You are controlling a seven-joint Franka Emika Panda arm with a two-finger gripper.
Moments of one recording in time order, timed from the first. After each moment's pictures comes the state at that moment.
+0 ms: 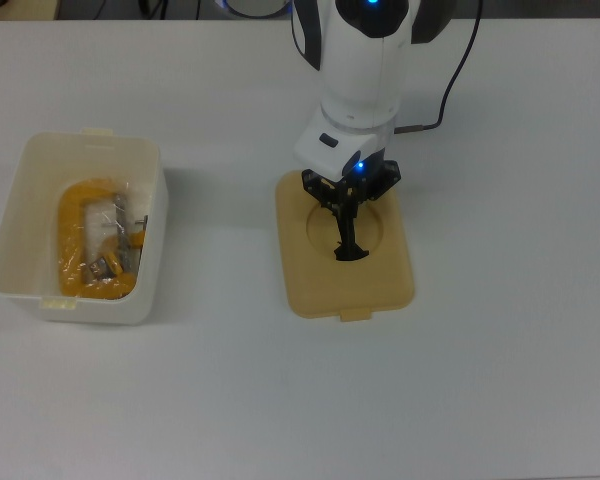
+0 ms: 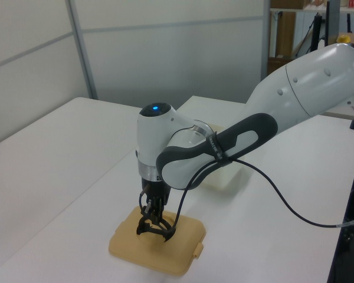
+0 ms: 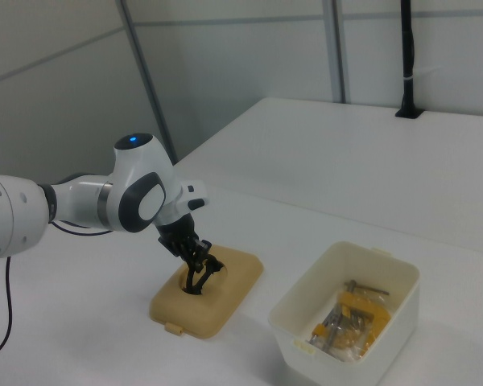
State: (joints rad) arm 0.24 0.30 0.04 -1.84 -0.03 2.27 0.13
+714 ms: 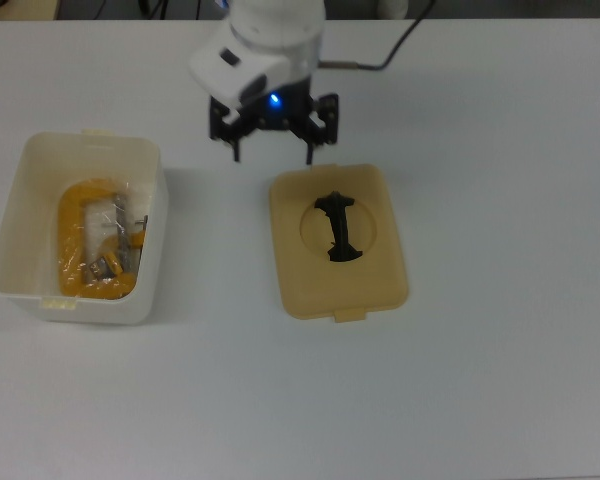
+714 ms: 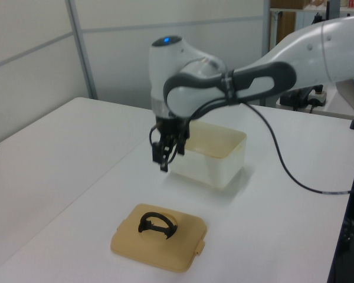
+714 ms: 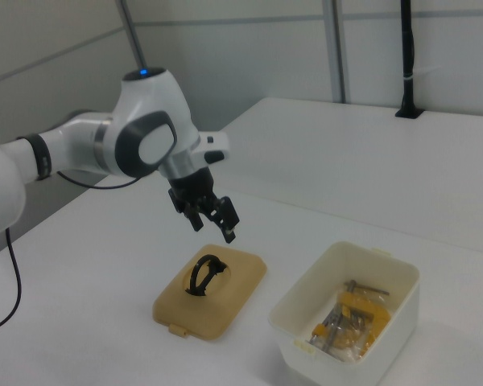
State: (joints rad) arm 0.12 0.17 0.01 -1.65 -0.06 1.92 0.12
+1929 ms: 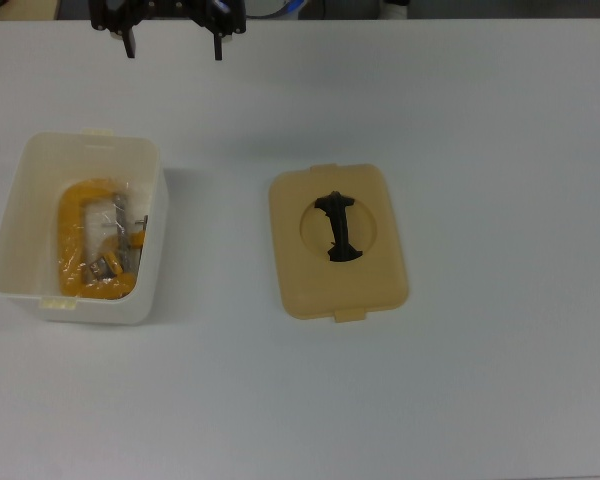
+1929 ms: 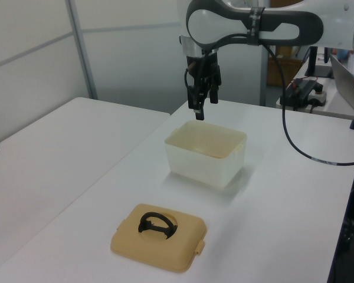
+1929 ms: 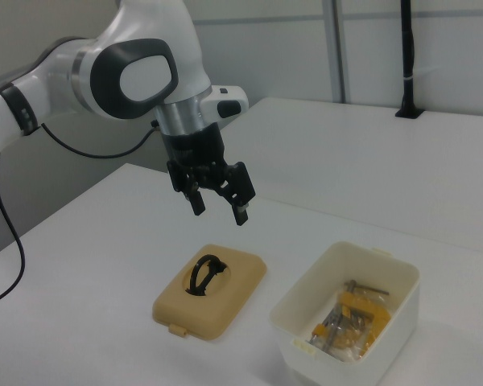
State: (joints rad) arm -0.03 0.12 0.01 -1.43 -0.07 1.54 -0.11
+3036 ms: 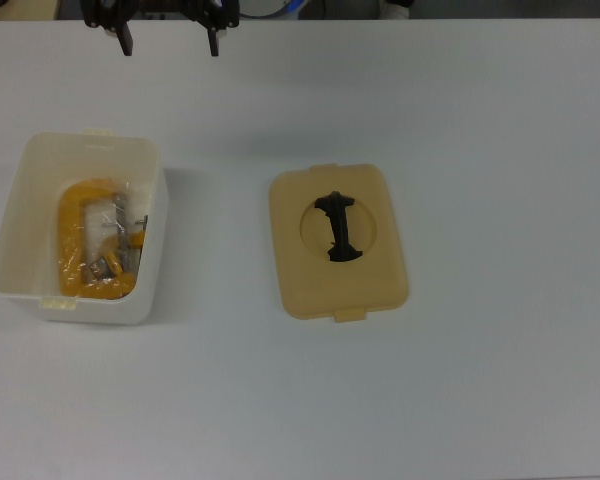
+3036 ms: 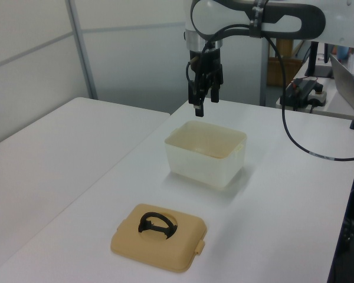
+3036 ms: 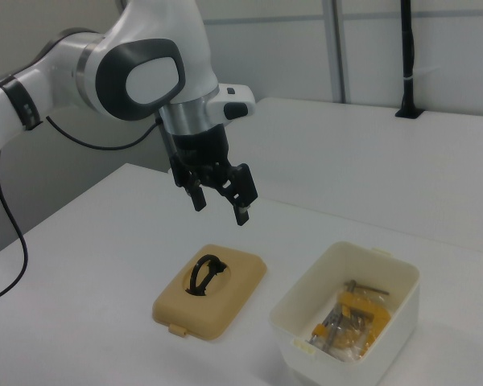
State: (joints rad) arm -0.06 0.12 0.00 -1.42 0.00 1.54 -0.11
